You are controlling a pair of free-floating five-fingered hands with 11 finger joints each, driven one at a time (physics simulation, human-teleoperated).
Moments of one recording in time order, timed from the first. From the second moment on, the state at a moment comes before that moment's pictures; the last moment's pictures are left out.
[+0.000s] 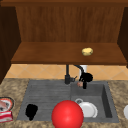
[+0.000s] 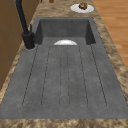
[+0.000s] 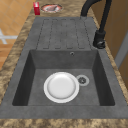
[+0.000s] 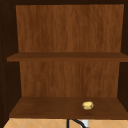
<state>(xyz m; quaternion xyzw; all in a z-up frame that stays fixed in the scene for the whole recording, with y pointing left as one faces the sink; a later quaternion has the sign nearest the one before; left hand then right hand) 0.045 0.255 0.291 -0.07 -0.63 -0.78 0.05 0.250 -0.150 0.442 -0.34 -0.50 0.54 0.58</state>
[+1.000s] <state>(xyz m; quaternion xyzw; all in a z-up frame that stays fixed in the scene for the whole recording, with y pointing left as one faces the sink) 0.045 0.255 0.291 -0.07 -0.63 -0.78 0.05 0.228 -0.085 0.576 -0.30 -0.47 0.57 0.61</state>
